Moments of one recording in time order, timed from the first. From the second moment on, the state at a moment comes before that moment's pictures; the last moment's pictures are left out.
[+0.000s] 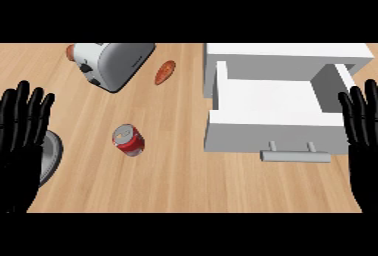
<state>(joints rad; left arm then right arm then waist) 0.02 0.11 0.02 -2.10 0.01 -0.01 -0.01 0.01 -0.10 0.00 -2.10 -0.01 -0.05 -0.01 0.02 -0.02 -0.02</state>
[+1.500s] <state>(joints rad) 0.11 0.12 0.07 -2.33 0.08 0.00 0.55 0.32 -0.13 -0.29 -2.13 -0.22 0.11 0.09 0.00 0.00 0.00</state>
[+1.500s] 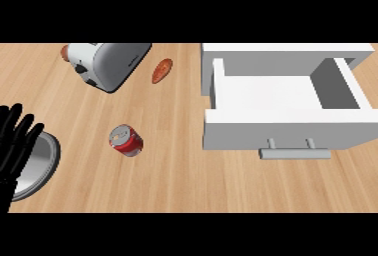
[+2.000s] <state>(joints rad) 0.04 0.07 0.12 -2.28 0.20 0.06 0.63 0.37 -0.13 -0.37 -2.11 -0.28 0.21 0.05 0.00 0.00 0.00</state>
